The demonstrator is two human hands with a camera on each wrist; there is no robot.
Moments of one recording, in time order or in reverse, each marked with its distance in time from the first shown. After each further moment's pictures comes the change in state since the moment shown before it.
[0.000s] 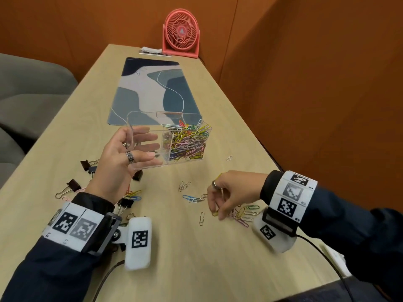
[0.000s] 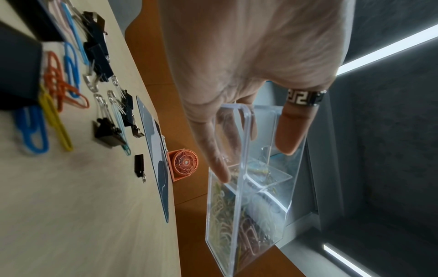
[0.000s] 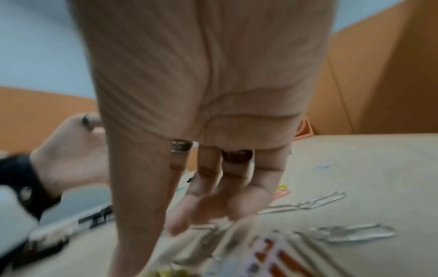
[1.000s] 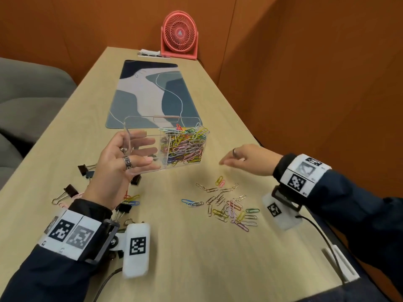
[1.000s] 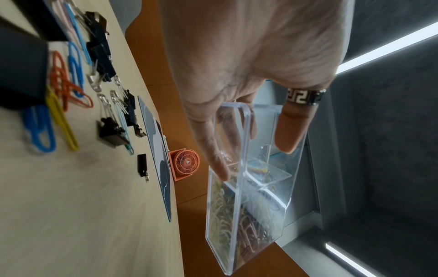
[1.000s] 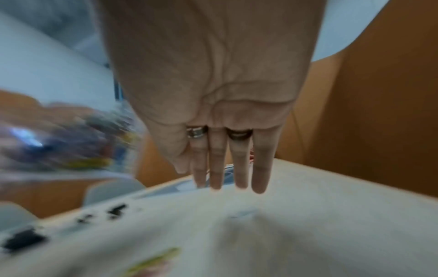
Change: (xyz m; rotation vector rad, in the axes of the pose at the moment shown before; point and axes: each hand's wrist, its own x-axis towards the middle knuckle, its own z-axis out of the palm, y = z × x) left_hand 0.001 -0.001 0.000 0.000 0.016 -0.009; right_hand -0.007 0.034 -0.043 -0.111 0.361 0.183
